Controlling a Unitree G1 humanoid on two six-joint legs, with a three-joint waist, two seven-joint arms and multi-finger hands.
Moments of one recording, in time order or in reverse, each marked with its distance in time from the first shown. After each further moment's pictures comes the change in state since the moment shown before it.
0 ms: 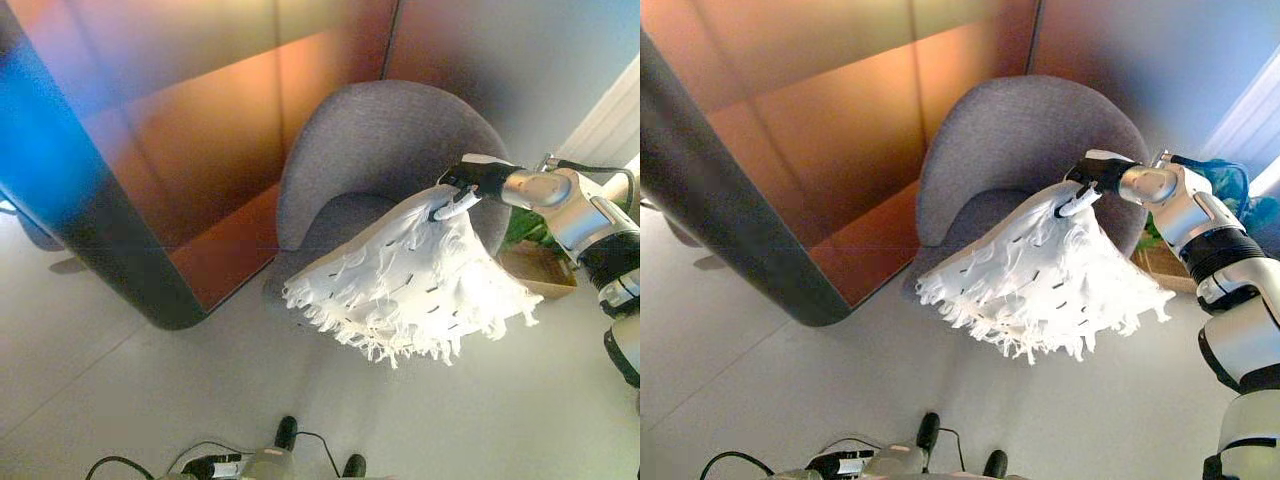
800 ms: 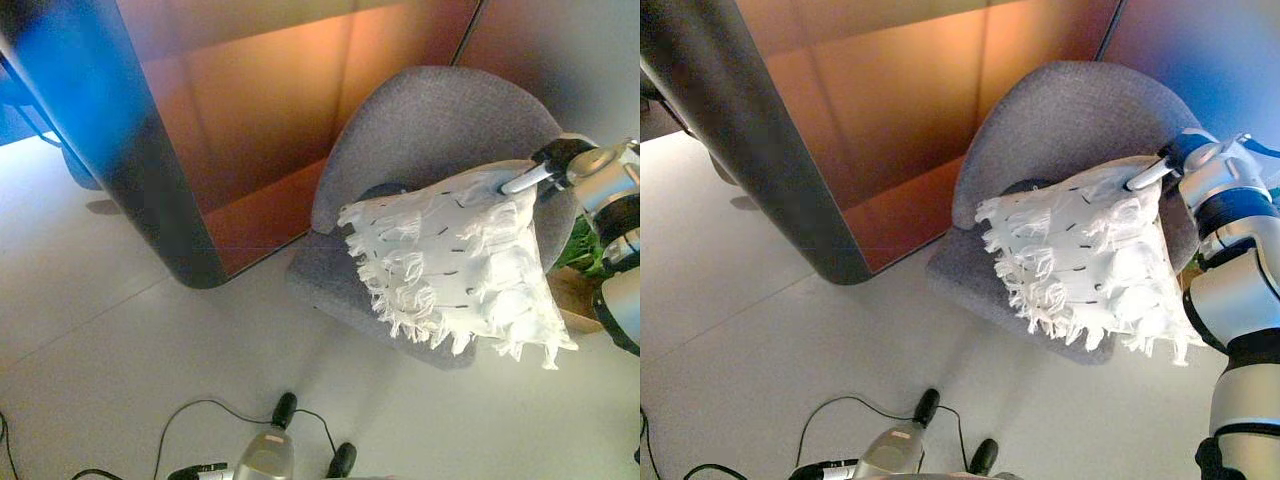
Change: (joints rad) left arm 0.011 0.058 -0.039 0.022 -0.097 -0.029 -0.025; right arm -0.231 0.057 0.042 0.455 -0.012 0.268 -0.171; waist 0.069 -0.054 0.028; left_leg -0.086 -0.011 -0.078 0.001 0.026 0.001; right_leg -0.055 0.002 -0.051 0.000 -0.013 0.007
